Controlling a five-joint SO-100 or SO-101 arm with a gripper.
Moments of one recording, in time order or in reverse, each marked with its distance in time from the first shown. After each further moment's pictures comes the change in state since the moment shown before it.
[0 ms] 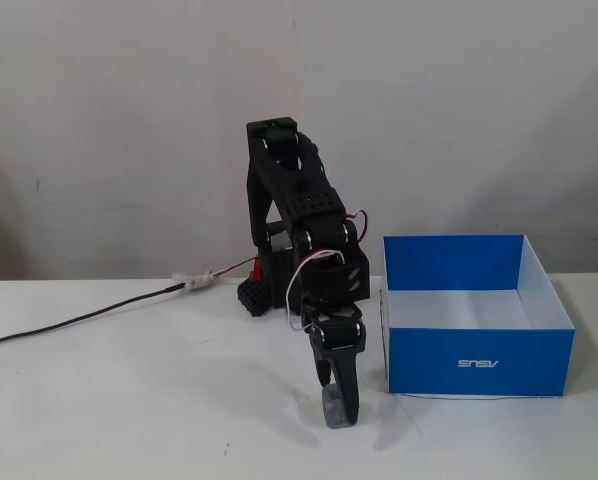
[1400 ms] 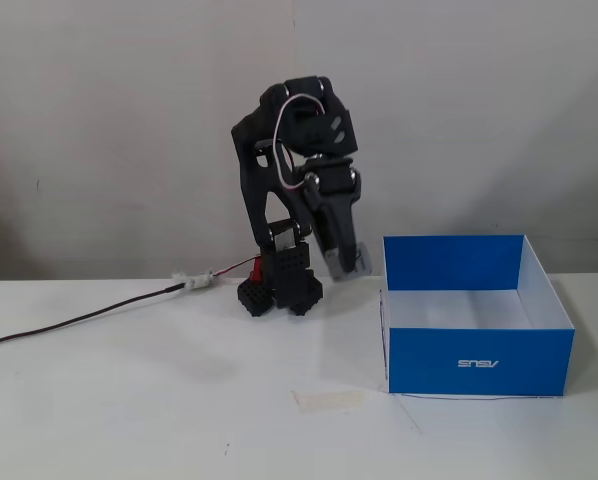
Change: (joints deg) arm -7.3 34.7 -15.5 24.1 0.0
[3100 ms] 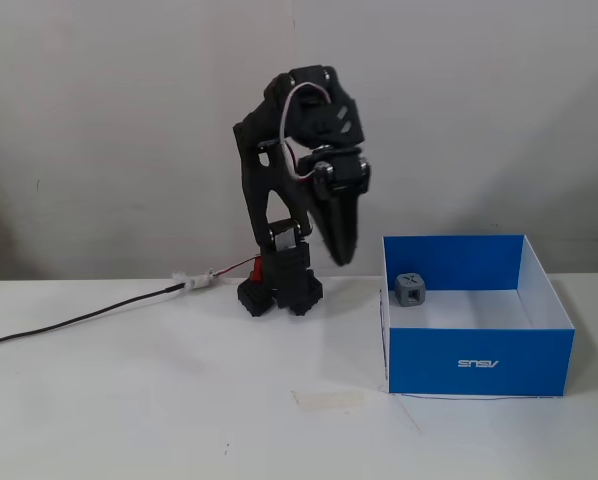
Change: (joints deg) arm 2.9 -6.9 -8.3 1.1 -8.2
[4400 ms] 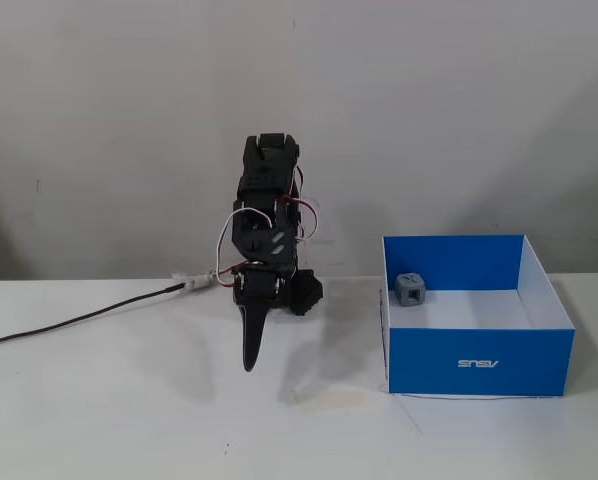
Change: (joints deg) arm 26.7 37.1 79.0 -57.4 -6.4
